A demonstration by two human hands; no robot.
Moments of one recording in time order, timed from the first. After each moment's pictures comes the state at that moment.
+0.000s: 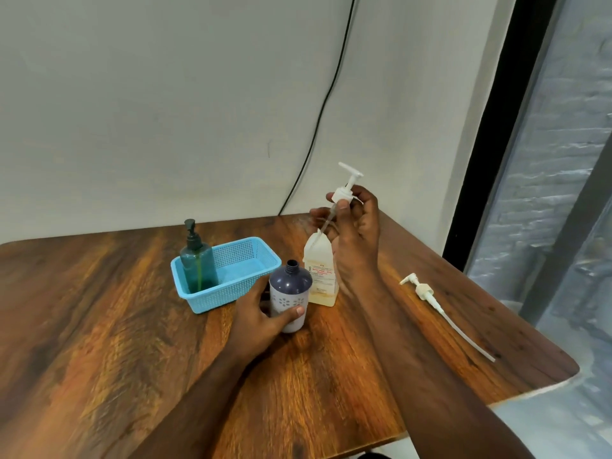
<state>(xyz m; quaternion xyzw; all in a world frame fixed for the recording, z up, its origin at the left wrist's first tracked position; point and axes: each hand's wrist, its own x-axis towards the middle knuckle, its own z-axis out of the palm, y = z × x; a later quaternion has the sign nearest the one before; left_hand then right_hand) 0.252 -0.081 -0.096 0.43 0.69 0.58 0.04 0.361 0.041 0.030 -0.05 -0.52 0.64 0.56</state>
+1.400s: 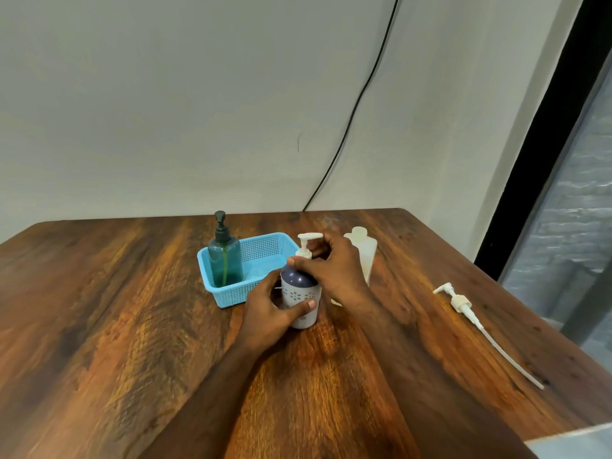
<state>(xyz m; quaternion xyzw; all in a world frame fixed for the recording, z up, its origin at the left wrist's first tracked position) 0.220 -0.088 -0.098 0.40 0.68 0.61 0.05 0.311 0.025 -0.012 -0.21 -0.79 0.45 0.37</state>
